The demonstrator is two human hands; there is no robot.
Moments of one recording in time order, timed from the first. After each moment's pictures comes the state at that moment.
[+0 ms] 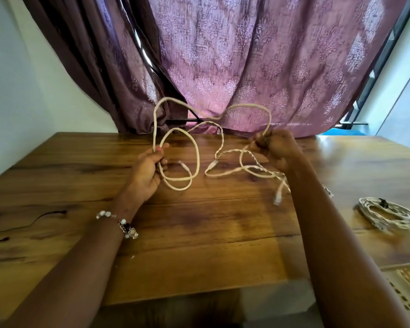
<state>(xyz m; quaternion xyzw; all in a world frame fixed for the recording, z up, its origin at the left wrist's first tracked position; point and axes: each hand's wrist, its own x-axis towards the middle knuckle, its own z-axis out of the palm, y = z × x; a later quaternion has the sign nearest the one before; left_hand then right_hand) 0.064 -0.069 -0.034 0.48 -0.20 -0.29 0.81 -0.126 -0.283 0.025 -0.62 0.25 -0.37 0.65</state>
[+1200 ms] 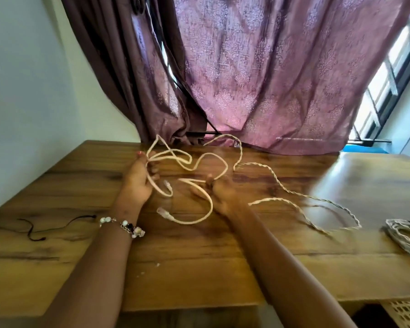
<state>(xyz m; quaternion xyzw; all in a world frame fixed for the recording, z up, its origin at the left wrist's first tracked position) 0.108 -0.031 -0.021 0.45 -0.06 -0.26 0.85 -0.029 -0.149 -0.033 -0.46 0.26 -0.24 0.82</state>
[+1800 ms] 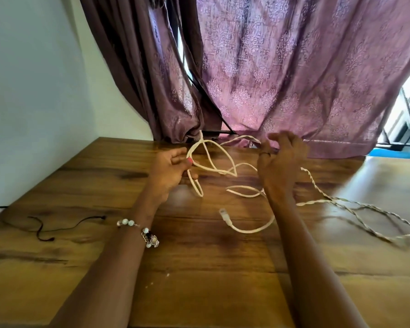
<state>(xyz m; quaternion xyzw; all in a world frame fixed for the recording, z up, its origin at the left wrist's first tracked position) 0.083 -0.038 -0.011 0.62 -0.26 -0.16 0.72 -0.056 -0.199 0.005 -0.73 0.27 -0.62 0.11</state>
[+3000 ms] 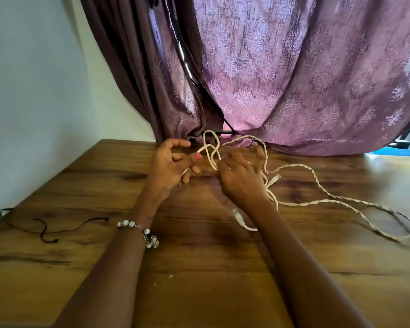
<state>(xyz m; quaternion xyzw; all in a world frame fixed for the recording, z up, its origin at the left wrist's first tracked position) 0.077 -0.029 -0.003 0.59 -0.35 -0.09 0.72 -0.023 -0.172 -0.031 -0.87 0.13 -0.40 -0.25</state>
